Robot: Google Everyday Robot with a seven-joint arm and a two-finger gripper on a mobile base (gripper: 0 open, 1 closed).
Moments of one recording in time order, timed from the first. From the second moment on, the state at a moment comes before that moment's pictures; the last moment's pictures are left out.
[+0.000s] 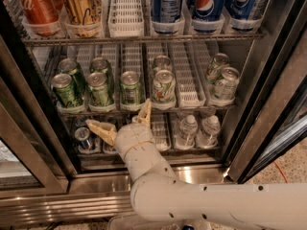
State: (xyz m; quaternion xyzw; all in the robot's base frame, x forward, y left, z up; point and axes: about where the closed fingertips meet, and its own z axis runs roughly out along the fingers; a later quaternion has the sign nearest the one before) arm 0.549 0.078 0.827 -0.15 0.67 0.13 0.72
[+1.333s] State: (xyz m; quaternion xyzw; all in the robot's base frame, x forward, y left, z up) arm 0.561 0.085 0.828 -0.15 0.66 0.13 0.73
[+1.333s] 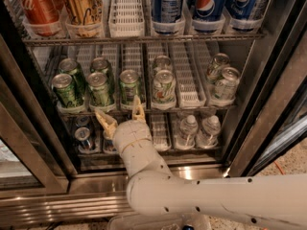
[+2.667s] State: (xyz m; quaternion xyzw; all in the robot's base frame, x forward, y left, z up) arm 0.586 0.057 0.823 -0.12 0.66 0.07 0.74
